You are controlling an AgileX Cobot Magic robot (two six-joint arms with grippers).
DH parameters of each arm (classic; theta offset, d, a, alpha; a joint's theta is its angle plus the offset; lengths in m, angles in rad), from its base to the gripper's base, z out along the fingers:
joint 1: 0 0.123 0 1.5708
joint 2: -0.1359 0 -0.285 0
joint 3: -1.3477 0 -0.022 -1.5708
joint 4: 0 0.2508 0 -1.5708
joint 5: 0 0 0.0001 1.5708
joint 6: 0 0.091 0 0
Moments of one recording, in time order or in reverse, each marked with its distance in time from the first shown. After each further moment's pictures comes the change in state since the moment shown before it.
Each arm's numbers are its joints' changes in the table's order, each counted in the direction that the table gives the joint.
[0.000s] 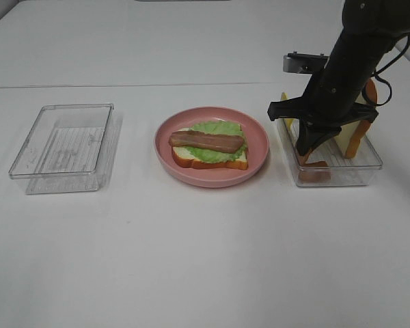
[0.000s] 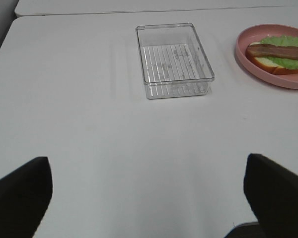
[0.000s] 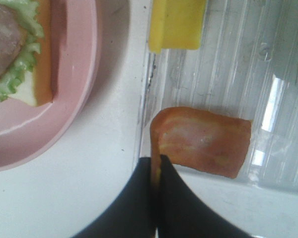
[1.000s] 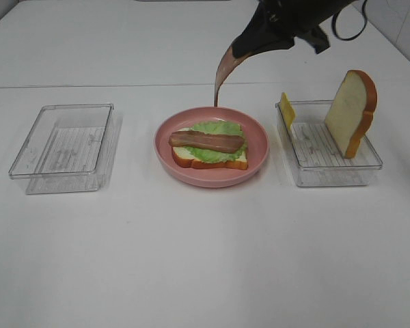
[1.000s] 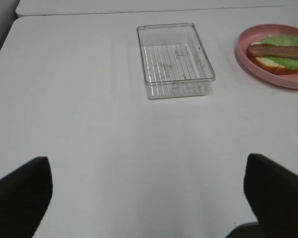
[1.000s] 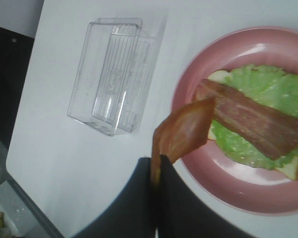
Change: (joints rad) left arm 0.000 0.000 0.000 0.002 0.000 0.000; right arm 0.017 0.160 0.103 0.653 0.015 -0.343
